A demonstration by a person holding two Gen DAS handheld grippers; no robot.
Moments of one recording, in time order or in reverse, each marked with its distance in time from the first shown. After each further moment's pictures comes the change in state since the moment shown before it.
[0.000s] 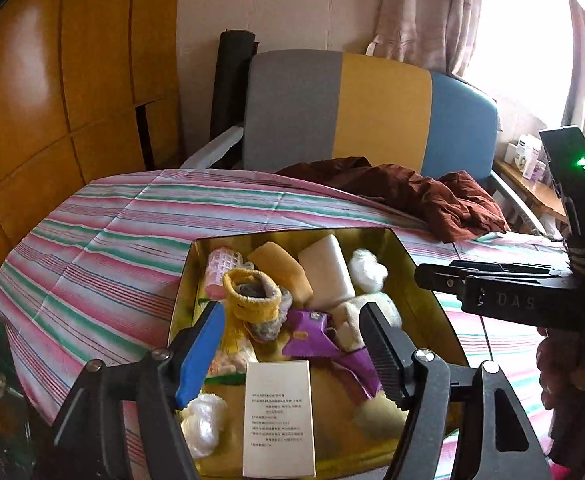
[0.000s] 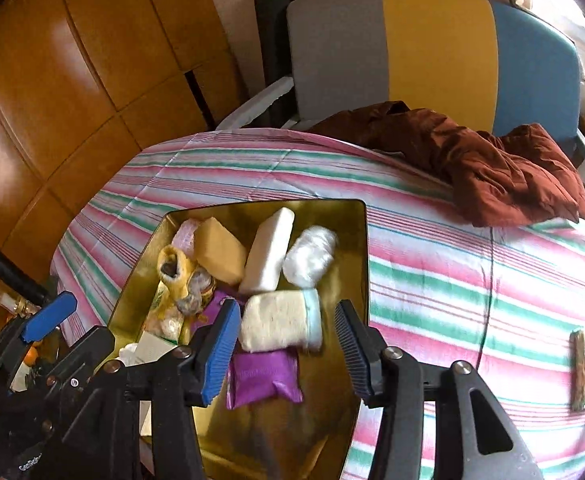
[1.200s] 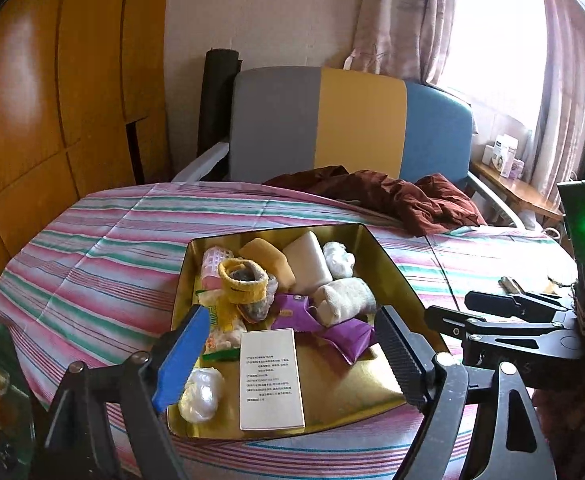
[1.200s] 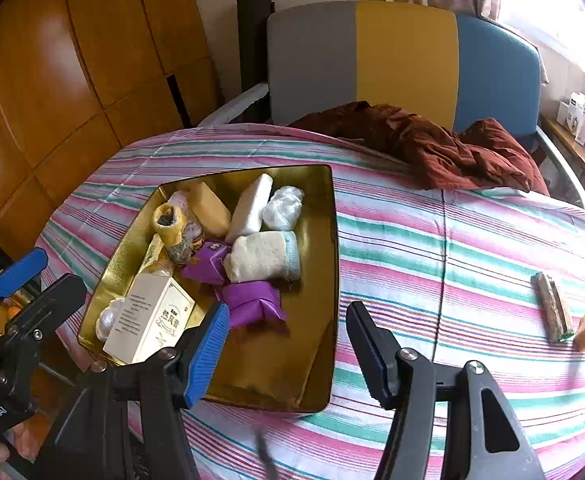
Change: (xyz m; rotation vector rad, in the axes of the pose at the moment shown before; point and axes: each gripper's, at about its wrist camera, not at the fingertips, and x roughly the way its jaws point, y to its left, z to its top) left arm -0.051 -0.005 -0.027 0.044 -0.061 -0.049; right arm -0.045 0.013 -0.068 0.005 -0.047 -0.125
